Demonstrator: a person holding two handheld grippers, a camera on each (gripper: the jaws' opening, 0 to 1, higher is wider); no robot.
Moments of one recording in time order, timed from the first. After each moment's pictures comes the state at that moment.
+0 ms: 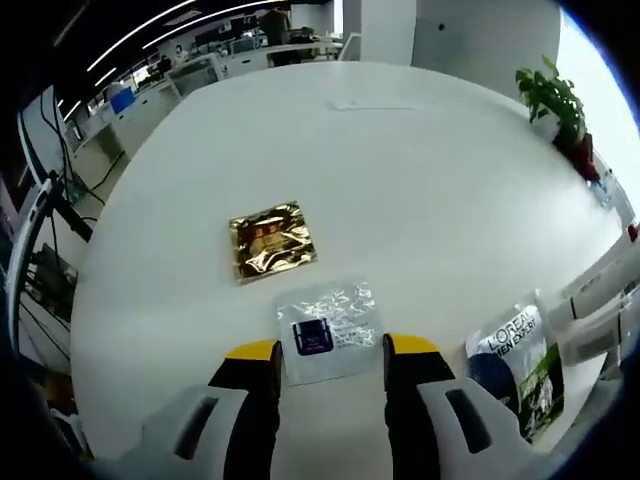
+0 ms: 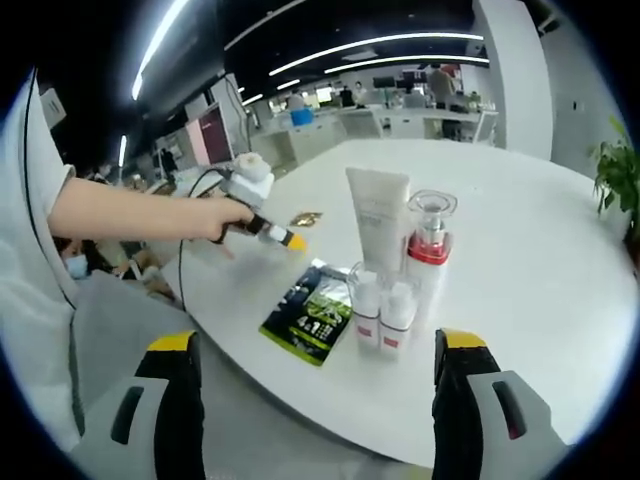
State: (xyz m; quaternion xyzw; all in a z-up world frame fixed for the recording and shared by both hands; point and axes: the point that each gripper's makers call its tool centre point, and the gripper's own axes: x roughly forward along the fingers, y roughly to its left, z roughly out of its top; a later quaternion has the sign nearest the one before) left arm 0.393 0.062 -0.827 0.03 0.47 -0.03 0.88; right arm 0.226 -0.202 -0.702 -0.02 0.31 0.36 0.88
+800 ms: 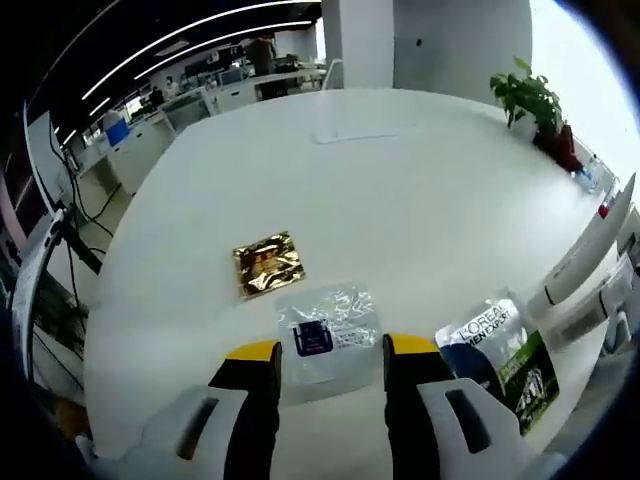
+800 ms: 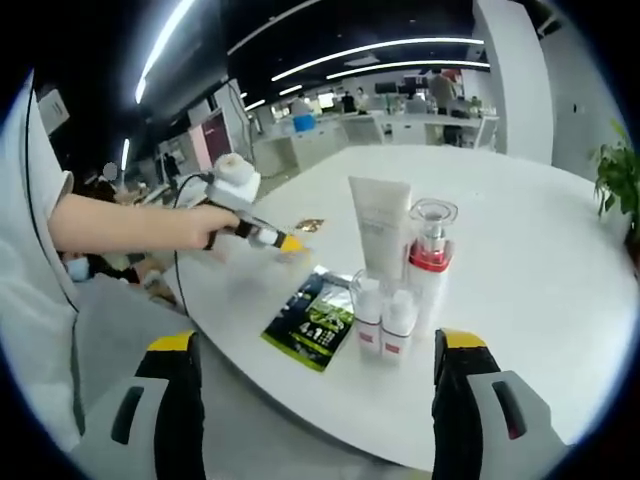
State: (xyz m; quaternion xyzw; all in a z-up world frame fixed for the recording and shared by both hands) left arm 0.383 0.054 -0.792 0.05 0.40 -0.06 0.91; right arm 0.226 -0.201 -0.696 -0.01 0.30 0.37 0.88
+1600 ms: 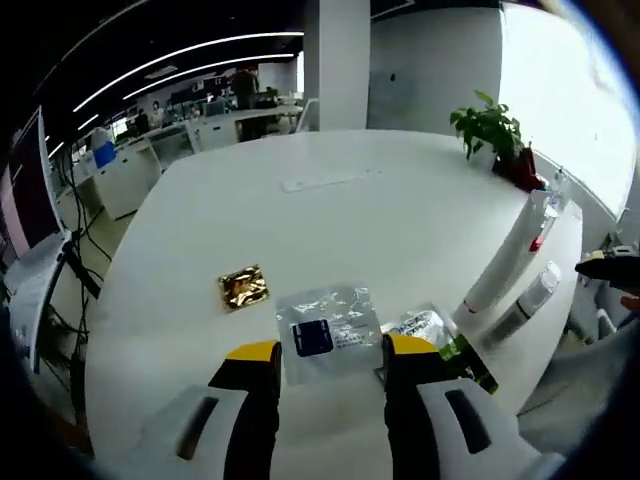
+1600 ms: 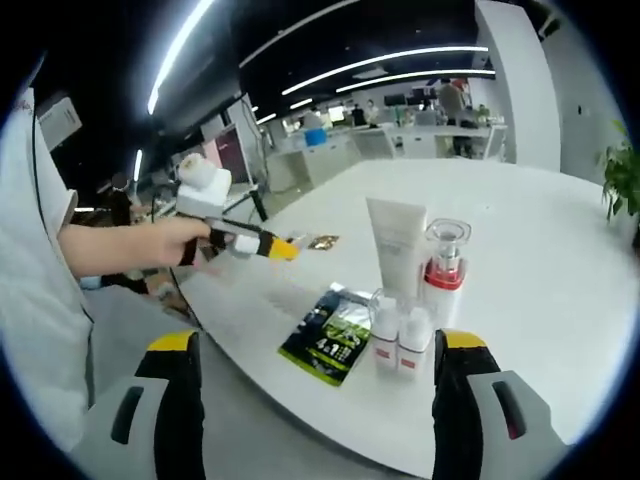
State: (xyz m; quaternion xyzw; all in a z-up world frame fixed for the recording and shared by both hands) left arm 0.331 0.016 -0.721 0.03 0.33 -0.13 0.93; right arm 0.222 -0.186 -0.676 0.01 0.27 0.40 0.88
